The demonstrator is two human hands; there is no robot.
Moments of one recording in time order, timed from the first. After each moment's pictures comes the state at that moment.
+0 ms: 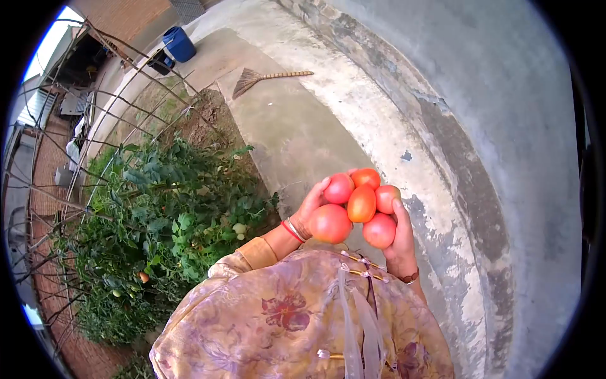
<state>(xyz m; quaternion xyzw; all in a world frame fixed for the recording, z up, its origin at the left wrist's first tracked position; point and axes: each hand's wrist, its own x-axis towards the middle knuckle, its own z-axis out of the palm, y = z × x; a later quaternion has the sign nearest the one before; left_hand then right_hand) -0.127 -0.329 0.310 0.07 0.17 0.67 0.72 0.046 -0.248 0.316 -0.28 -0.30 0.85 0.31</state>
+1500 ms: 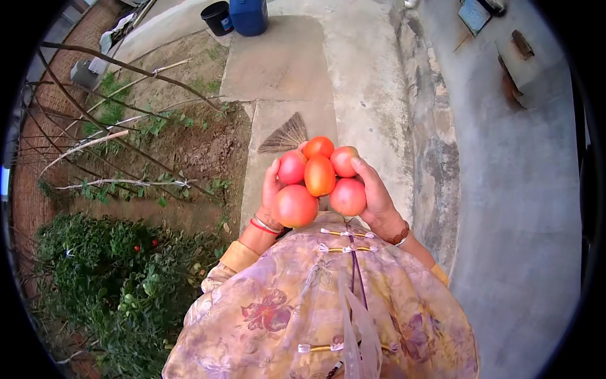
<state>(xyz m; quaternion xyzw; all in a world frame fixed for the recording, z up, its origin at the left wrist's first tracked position) -1.030 0.140 0.261 -0.02 0.19 0.92 0.35 -0.988 0.322 0.272 -0.09 -0.38 0.91 -0.11</state>
